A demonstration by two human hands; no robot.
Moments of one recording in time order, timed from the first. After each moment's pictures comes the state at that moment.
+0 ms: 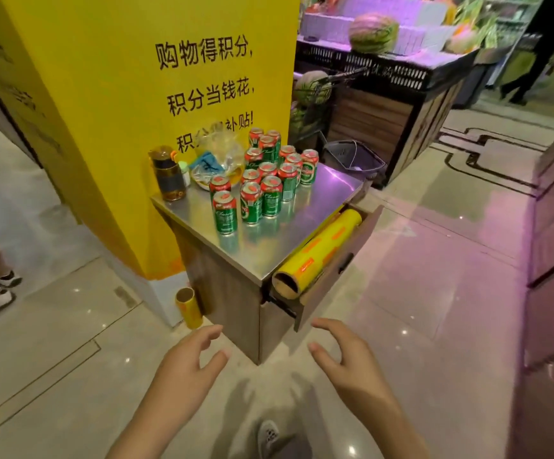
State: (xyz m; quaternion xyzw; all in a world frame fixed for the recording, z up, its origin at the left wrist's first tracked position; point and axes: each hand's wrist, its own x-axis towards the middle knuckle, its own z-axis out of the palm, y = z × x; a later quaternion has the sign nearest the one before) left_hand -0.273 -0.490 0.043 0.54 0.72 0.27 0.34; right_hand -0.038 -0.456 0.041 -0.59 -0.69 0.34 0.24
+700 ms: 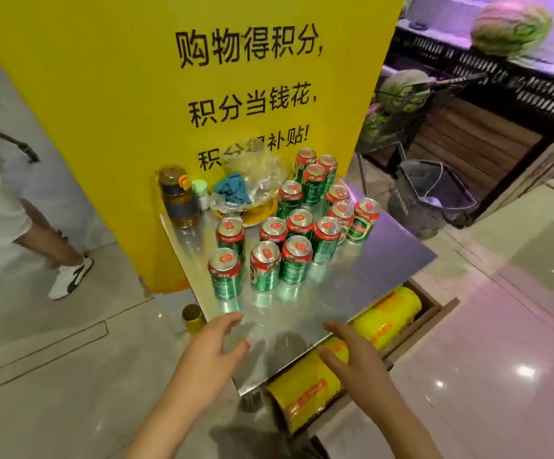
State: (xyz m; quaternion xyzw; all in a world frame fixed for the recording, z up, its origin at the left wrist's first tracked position) left_hand -0.247 -0.214 0.025 0.45 0.78 0.31 0.31; right_hand -0.028 -0.120 0.001 -0.51 -0.76 0.39 0.14
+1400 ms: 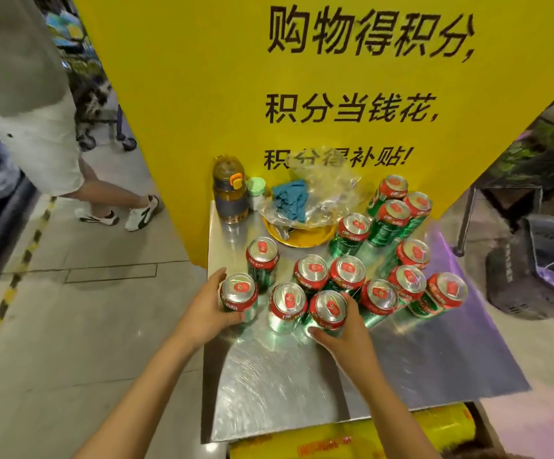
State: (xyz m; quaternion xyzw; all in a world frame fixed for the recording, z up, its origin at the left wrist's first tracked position) left_hand -0.311 -0.101 -0.029 0.23 0.82 0.41 0.33; right_hand -0.115 0.061 -0.034 -0.39 -0.75 0.51 0.12
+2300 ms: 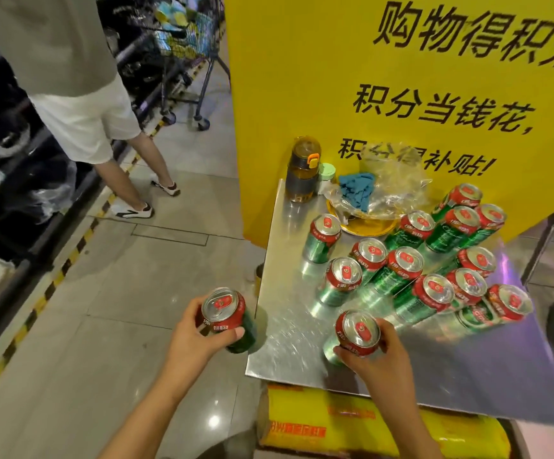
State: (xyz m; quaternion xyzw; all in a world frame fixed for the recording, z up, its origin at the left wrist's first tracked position) left_hand -0.220 -0.249 -0.006 0.04 0.77 0.60 0.22; right_hand -0.074 -0.016 -0.019 -0.36 -0.75 0.54 0.13
